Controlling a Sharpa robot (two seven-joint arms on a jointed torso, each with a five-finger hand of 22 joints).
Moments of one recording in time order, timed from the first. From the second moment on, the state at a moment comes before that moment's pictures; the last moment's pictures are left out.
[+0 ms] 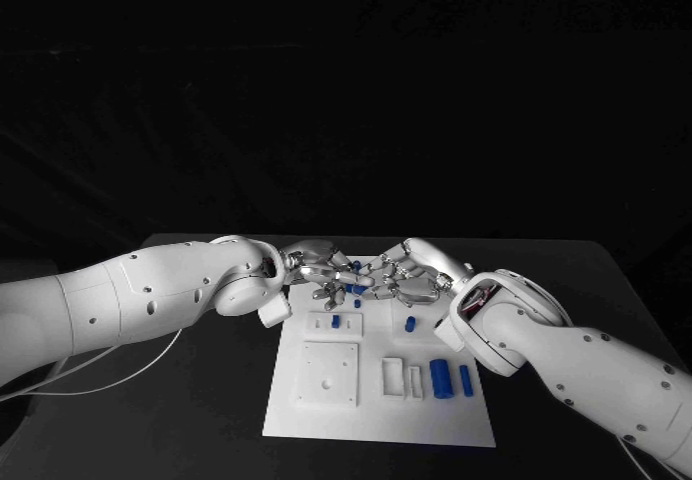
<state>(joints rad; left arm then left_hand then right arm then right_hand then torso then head) 1.32 -0.73 -0.20 1.33 -0.54 0.16 0.14 1.25 0.16 -0.06 -0.02 0.21 1.08 0.00 0.39 0.92 1.47 -0.07 0.58 0.25 1.41 -0.13 1.23 0.56 0.04 1.14 -0.15 0.75 0.98 0.85 -0.63 0.37 1.54 -1.34 -0.24 0.02 1.30 -0.03 0.11 -0.28 0.23 1.15 0.09 0.06 0.07 1.09 0.00 1.02 0.92 1.35 -0.06 0.90 0.88 0.10 1.45 -0.08 0.50 1.31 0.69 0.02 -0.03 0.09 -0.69</state>
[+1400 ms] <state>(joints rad) 1.32 -0.74 -0.20 1.33 -0.54 0.16 0.15 1.26 0.16 -0.06 -0.02 0.21 1.08 0.00 0.39 0.92 1.47 -0.07 0.57 0.25 1.40 -0.14 1.23 0.56 0.04 1.14 -0.15 0.75 0.99 0.84 -0.70 0.35 1.54 -1.26 -0.33 -0.02 1.30 -0.08 -0.01 -0.16 0.24 1.09 0.10 0.06 0.08 1.09 0.00 1.02 0.91 1.35 -0.06 0.90 0.89 0.10 1.45 -0.08 0.48 1.31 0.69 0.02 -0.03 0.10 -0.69</state>
